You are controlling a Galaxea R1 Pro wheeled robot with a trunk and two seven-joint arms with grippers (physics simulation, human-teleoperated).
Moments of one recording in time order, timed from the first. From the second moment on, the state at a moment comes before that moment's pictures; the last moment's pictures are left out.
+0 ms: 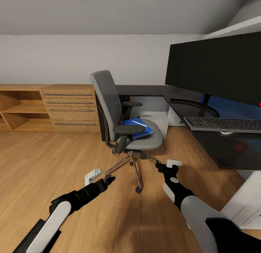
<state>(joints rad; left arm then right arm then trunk) -0.29 0.20 -0.34 -1.62 1.16 0.55 0.35 -0.87 0.09 -0.01 -0.26 -0.06 -0.27 -0.21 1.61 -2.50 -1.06</state>
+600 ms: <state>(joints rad) -0.29 0.21 -0.29 -1.62 1.19 0.55 0.35 -0.87 0.09 -0.01 -0.27 -0.06 -0.28 -0.21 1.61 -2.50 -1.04</state>
